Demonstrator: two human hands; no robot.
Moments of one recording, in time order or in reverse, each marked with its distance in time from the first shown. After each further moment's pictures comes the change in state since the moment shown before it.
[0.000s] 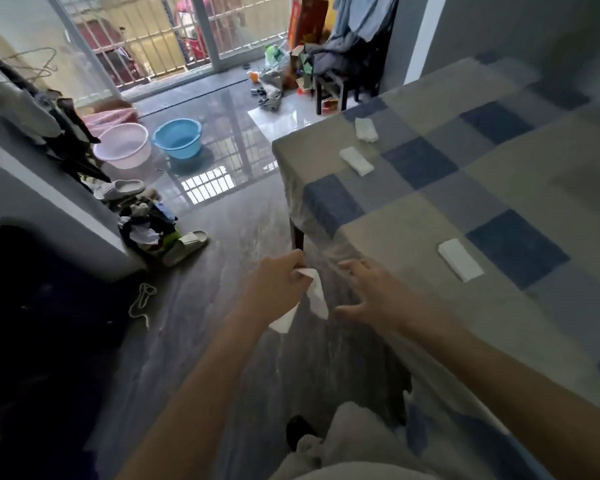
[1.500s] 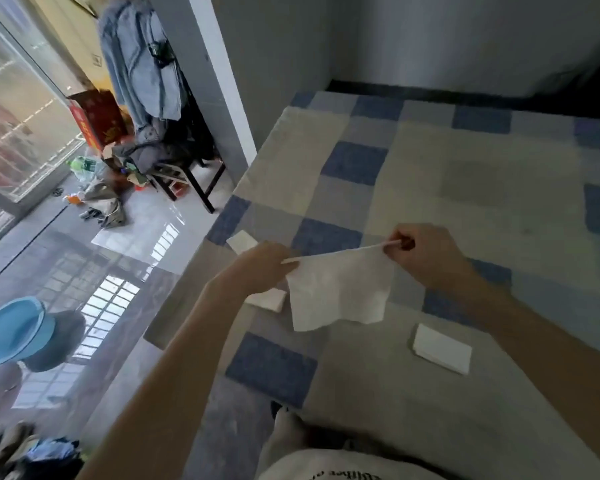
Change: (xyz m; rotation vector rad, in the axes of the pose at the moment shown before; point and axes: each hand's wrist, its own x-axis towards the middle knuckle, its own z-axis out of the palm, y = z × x) left_hand 0.443 0.135 0.025 0.401 -0.632 0.614; right_hand 0.129 0.194 -0.191 0.292 0.695 0.641
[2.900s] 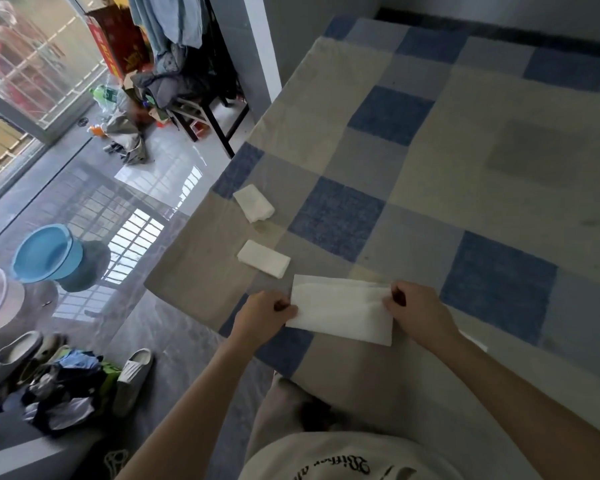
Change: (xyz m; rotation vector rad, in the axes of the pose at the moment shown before) left_hand -0.036 -0.044 0.163 -0.278 0.071 -0.370; right_hand -0.043 0.088 0.119 0.002 -0.311 0.226
